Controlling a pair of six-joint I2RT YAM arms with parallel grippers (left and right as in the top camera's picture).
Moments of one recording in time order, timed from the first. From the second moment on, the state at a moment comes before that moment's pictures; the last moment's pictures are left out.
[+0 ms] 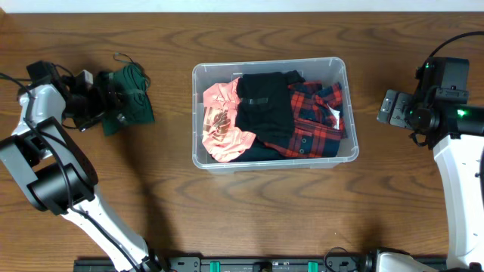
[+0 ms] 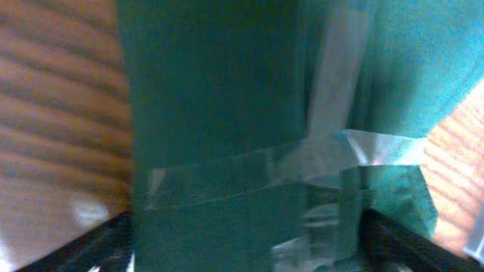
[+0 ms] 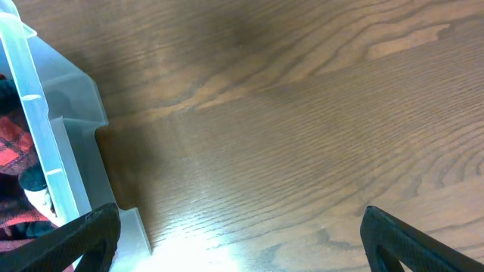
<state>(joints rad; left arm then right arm) 0.50 2.17 1.57 -0.79 0.45 0.04 -0.11 1.37 1.26 -0.93 0.15 0.18</state>
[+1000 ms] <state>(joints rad) 0.08 1.41 1.56 -0.92 0.54 -0.07 -0.11 1.37 1.26 -0.94 0.16 0.18</state>
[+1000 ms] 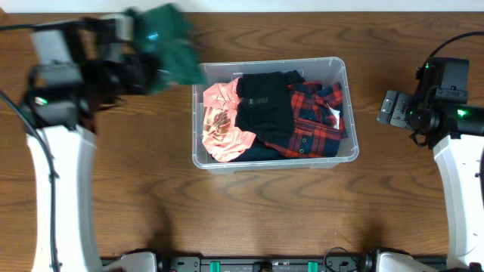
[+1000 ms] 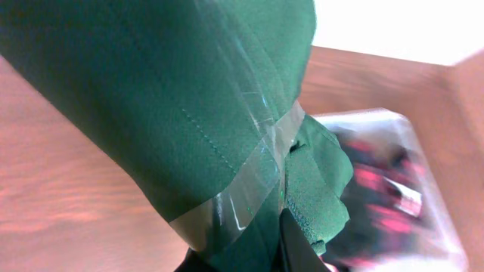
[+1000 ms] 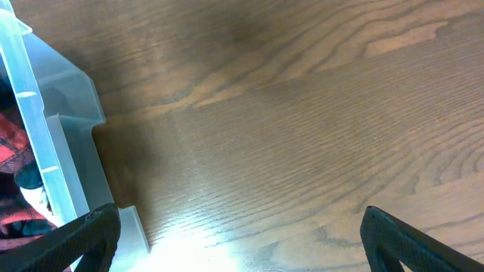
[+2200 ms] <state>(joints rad) -0.72 1.82 1.56 -0.76 0.16 -0.63 -0.11 1.37 1.26 -0.95 0.14 0.18</state>
